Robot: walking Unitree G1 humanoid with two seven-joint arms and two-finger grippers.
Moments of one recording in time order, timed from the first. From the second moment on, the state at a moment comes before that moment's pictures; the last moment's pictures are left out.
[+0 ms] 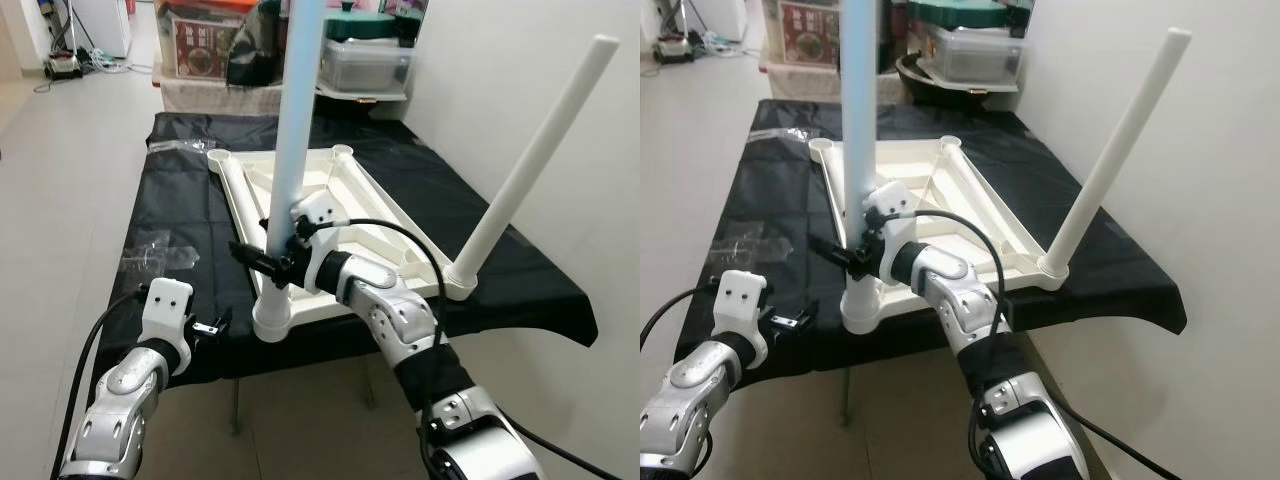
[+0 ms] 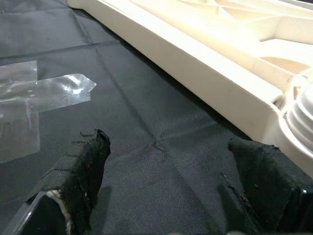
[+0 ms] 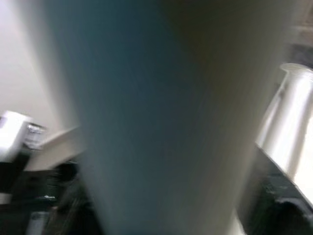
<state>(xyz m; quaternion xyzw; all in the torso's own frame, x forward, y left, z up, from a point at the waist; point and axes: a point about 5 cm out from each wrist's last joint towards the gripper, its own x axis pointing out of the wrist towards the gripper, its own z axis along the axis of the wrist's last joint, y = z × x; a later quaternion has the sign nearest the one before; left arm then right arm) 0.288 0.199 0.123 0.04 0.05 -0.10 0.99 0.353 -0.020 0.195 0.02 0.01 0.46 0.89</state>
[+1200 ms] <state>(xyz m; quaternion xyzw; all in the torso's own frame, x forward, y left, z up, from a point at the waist) 0.282 0.199 0.120 0.04 0.06 -0.10 0.99 0.347 -0.037 0.204 0.11 -0.02 0.37 0.92</state>
